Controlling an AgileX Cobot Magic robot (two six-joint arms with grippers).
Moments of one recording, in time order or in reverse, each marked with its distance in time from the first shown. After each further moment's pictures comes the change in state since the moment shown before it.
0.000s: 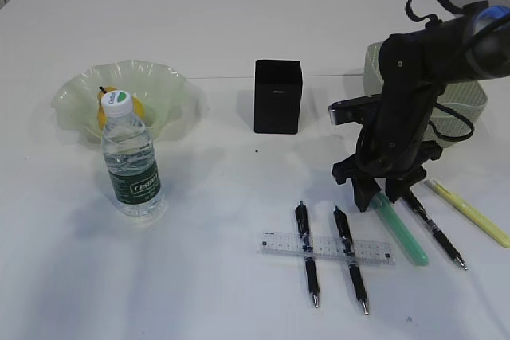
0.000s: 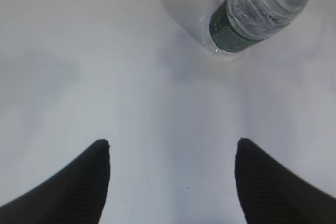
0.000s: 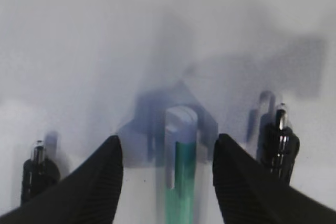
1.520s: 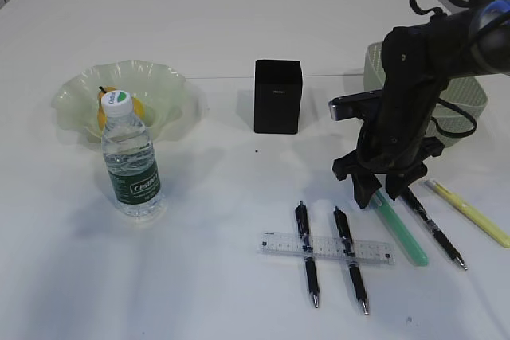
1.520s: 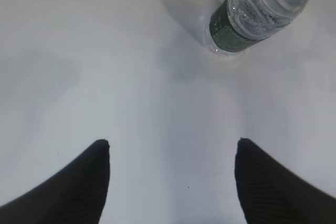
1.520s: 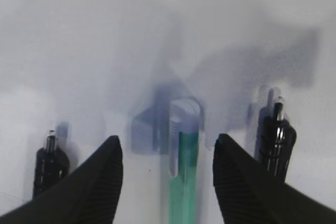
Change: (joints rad) left arm 0.000 0.000 0.000 0.000 0.000 0.000; right arm 0.000 -0.019 0.000 0.015 0.015 -0.011
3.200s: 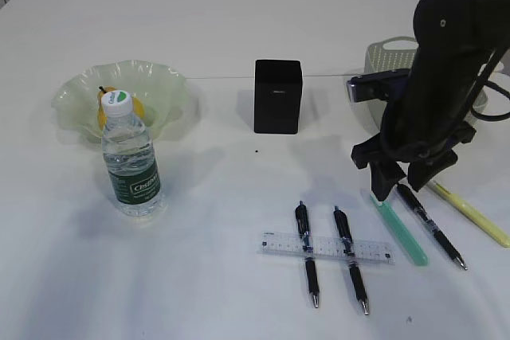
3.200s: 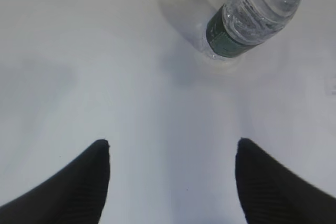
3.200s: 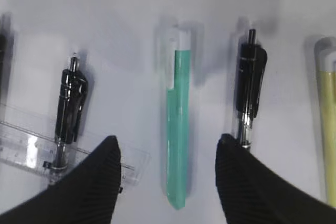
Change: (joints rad) left arm 0.000 -0.032 0.000 0.000 0.000 0.000; right arm 0.000 -0.173 0.090 0.009 0.075 0.000
